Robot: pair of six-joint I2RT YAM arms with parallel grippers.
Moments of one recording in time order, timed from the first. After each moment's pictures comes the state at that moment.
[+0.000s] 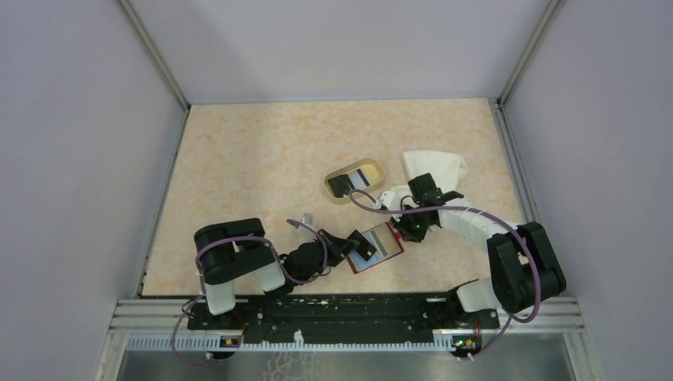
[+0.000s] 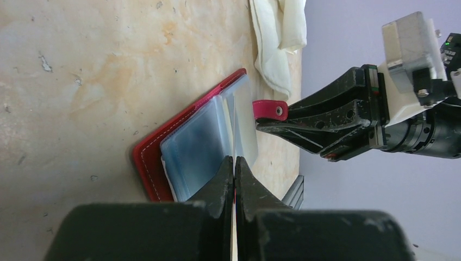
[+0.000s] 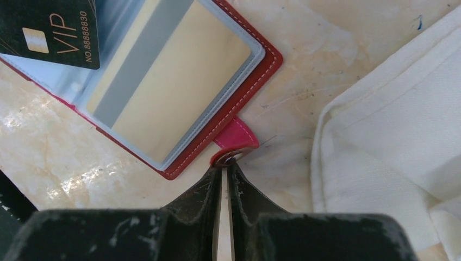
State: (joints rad) left arm -1.17 1.86 0.30 1.30 -0.43 -1.39; right arm 0.37 1.37 0.68 -0.55 -0.36 -0.71
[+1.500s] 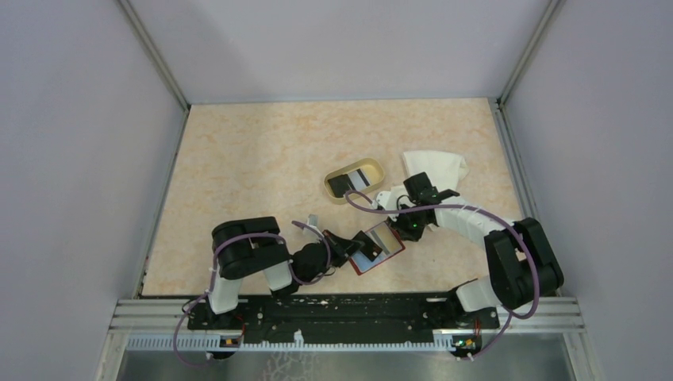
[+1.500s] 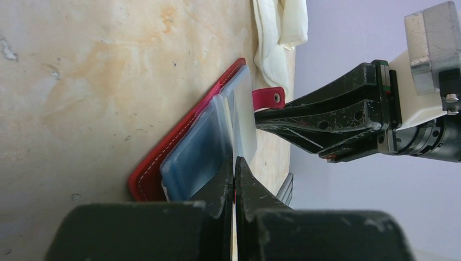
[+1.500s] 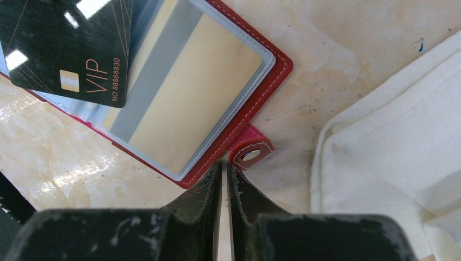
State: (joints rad) left arm -1.17 1.99 0.34 1.40 -0.40 -1.43; right arm 0.40 1.41 0.70 -0.54 -0.34 -0.71
